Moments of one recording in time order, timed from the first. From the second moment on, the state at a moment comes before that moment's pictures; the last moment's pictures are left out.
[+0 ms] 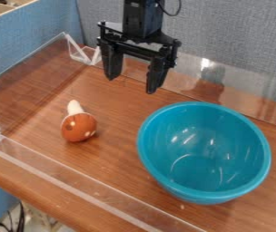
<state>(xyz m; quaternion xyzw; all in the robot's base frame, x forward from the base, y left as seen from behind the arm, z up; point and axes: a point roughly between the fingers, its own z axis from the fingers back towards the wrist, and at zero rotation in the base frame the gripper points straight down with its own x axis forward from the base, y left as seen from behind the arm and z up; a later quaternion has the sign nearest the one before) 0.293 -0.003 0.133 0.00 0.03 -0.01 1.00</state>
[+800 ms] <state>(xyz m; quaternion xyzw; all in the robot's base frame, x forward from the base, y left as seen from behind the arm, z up) 0.245 0.084 0.068 0.00 0.07 -0.04 1.00</state>
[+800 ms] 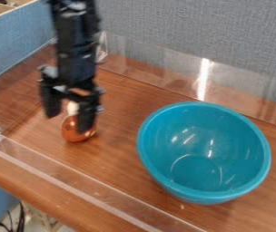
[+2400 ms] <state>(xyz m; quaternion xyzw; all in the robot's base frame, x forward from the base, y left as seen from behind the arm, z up) 0.278 0.064 0.052 0.00 0.09 -0.09 0.99</state>
